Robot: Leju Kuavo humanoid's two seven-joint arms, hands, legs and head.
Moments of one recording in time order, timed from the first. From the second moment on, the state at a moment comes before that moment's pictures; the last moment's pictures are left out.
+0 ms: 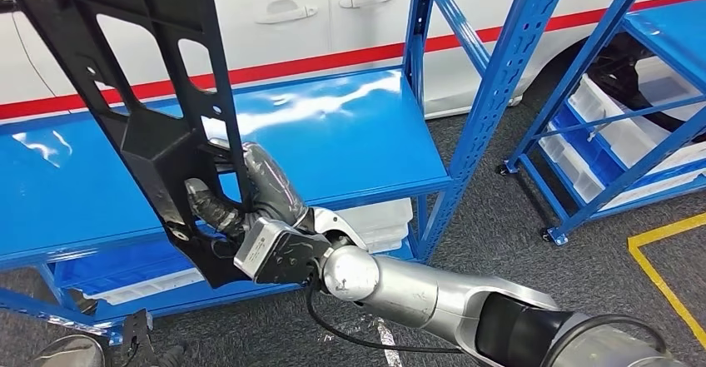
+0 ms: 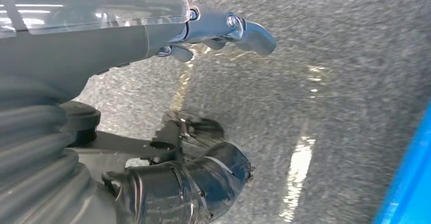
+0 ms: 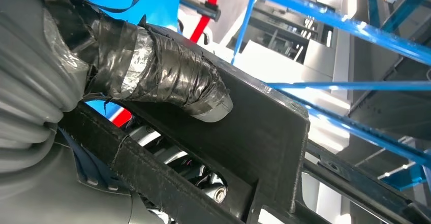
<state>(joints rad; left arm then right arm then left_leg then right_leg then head) -0.58 -0.06 -1.41 -0.21 1.37 0.52 0.24 -0.59 -0.04 0.93 -1.78 -0.14 -0.41 -0.31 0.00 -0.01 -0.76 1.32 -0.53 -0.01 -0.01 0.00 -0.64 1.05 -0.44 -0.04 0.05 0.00</state>
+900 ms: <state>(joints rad) -0.58 -0.05 -1.41 -0.21 1.36 0.50 0.26 -0.58 -0.03 0.90 -1.77 -0.25 -0.31 -0.37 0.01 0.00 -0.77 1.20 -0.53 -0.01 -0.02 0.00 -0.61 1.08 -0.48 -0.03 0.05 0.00</state>
